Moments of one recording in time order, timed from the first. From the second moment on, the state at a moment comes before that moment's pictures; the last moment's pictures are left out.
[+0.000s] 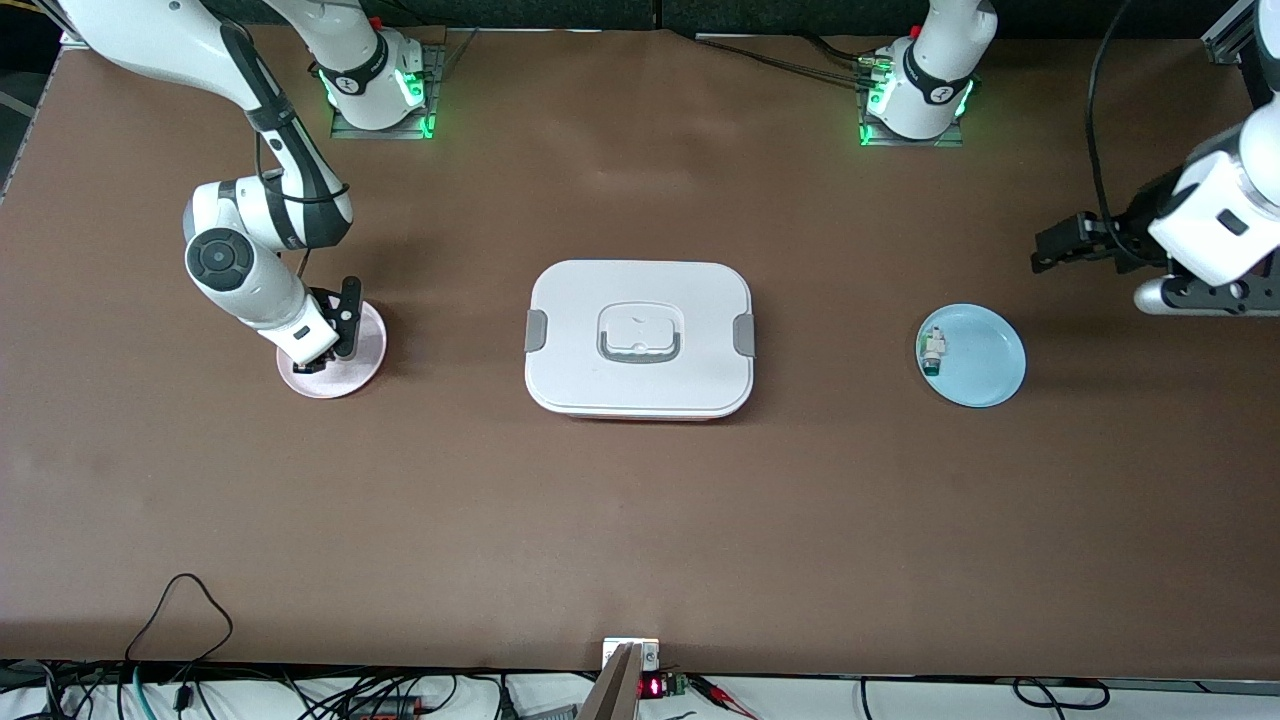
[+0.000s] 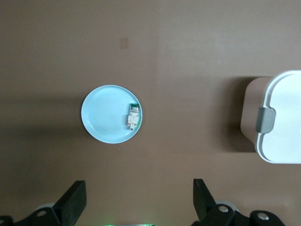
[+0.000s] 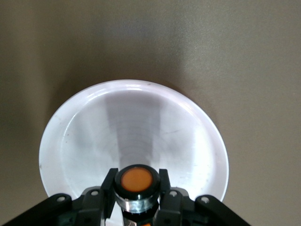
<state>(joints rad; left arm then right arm) 0.00 0.11 -0.09 -1.47 -0.06 1.45 -0.11 0.00 0.34 0.06 -2.24 -0.28 2.52 -1.28</state>
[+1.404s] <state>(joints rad) -0.05 0.10 -0.05 -1.48 -0.04 1.41 -0.10 0.03 0.21 0.07 -1.97 -0.15 2.15 -0.93</state>
